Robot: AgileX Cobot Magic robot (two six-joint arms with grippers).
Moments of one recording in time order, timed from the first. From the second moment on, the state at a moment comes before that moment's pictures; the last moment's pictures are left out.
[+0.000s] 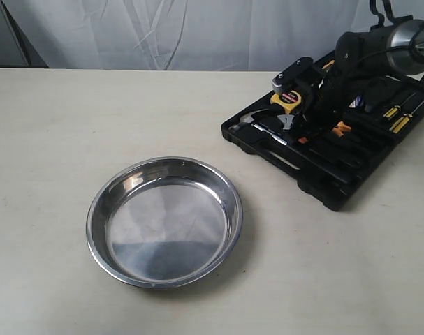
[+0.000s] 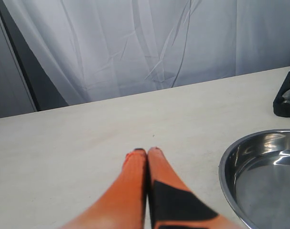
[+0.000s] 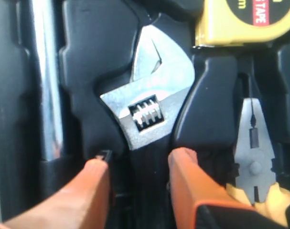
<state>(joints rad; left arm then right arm) -0.04 0.00 0.00 0.05 0.18 0.04 0.20 2.20 -1.50 0.06 0.62 -0.59</state>
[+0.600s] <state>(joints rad) -0.04 0.00 0.00 0.05 0.18 0.04 0.20 2.23 -1.51 0.05 0.63 -0.56</state>
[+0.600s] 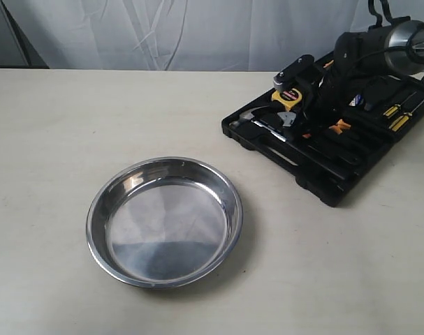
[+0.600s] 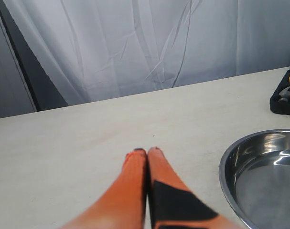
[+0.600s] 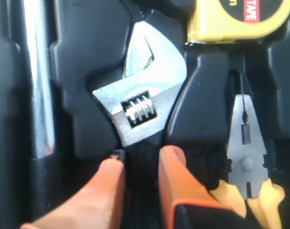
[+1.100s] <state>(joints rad) -0.04 0.00 0.00 0.05 0.18 0.04 0.19 2.23 -1.53 0.23 0.78 -0.62</state>
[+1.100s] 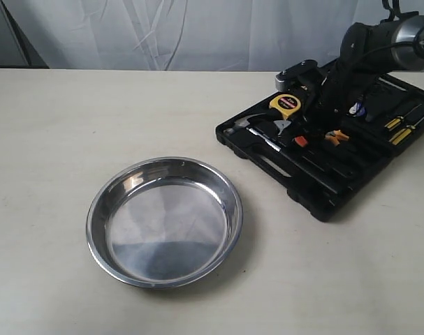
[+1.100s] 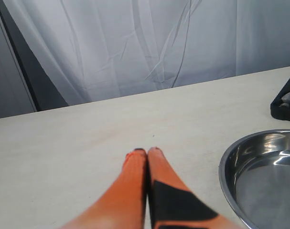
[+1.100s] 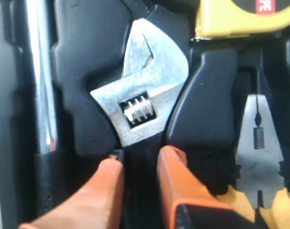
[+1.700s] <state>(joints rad) -0.04 0.00 0.00 0.05 0.18 0.04 0.20 2.06 -1.49 0.26 0.90 -0.59</state>
